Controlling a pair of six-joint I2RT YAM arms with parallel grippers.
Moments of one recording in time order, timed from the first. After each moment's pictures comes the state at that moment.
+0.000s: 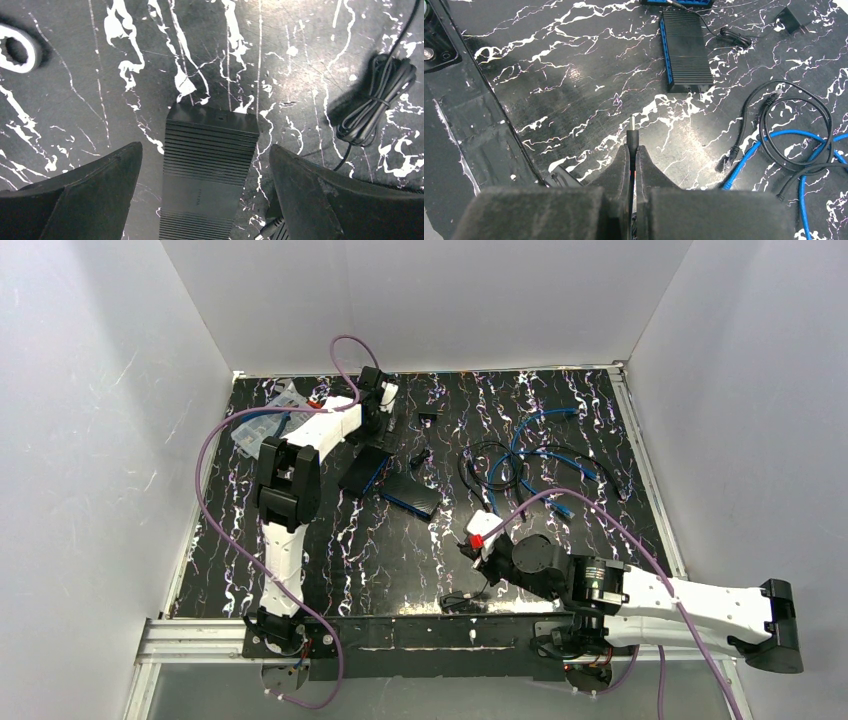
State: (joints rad) left arm -0.36 2.18 1.80 -0.79 -0.09 0.02; right arm 1.34 0.72 0.56 -0.22 0.35 -0.02
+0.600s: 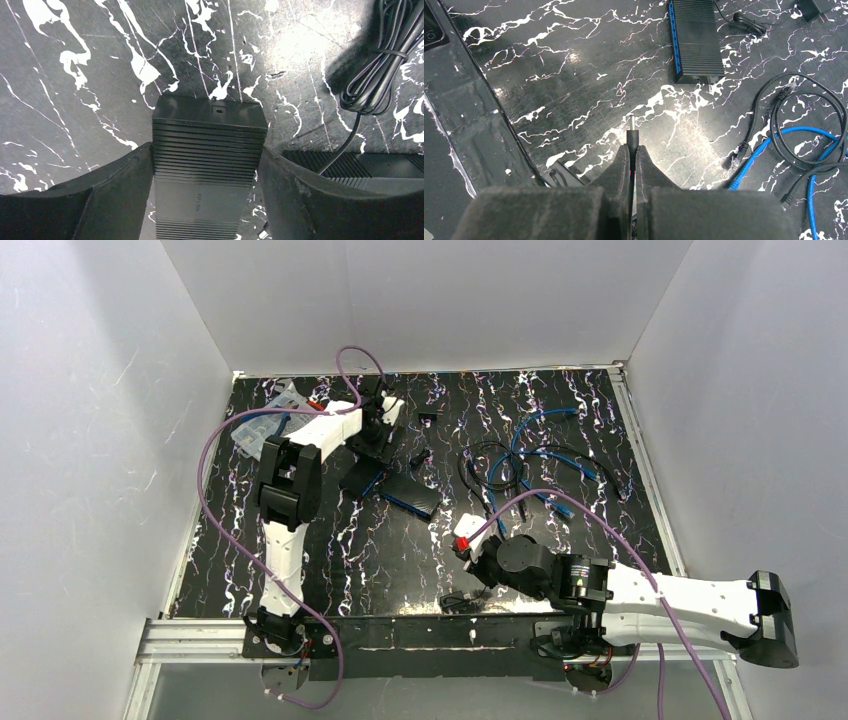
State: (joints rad) left arm -0.36 2.19 1.75 -0.81 0.02 0.13; right arm 1.34 0.81 0.56 -0.20 0.34 -0.03
